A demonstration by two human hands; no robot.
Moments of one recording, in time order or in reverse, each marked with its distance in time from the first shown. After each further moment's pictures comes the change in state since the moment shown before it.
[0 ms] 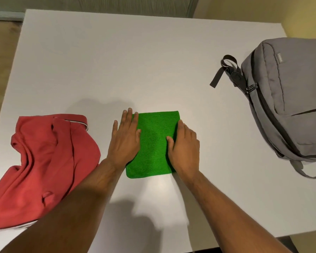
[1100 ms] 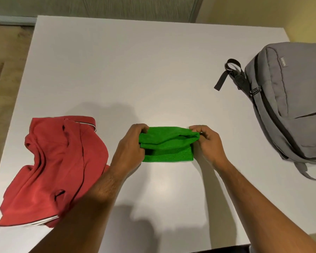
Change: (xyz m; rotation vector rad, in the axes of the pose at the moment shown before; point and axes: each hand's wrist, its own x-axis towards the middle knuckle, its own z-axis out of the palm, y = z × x) left_hand -0.034 0.015 -0.038 -0.527 -0.005 -0.102; right_hand 0.026 0.047 -0.041 0.884 -0.158 0.262
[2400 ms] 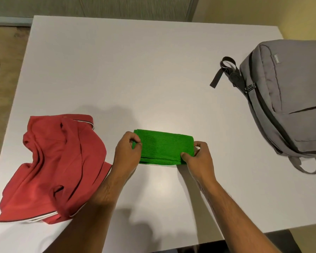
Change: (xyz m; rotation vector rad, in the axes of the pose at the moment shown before) left_hand -0.016 -0.004 0.018 -0.311 0.130 -0.304; right_hand -0.072 0.009 0.022 -0.087 0.090 0.228
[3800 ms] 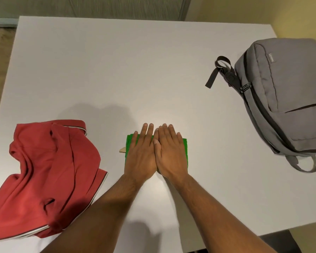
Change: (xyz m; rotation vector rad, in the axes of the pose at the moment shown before) left_hand 0.018 -0.023 0.056 1.040 -0.101 0.621; right_hand 0.028 -0.008 0.074 -0.743 0.017 -0.586
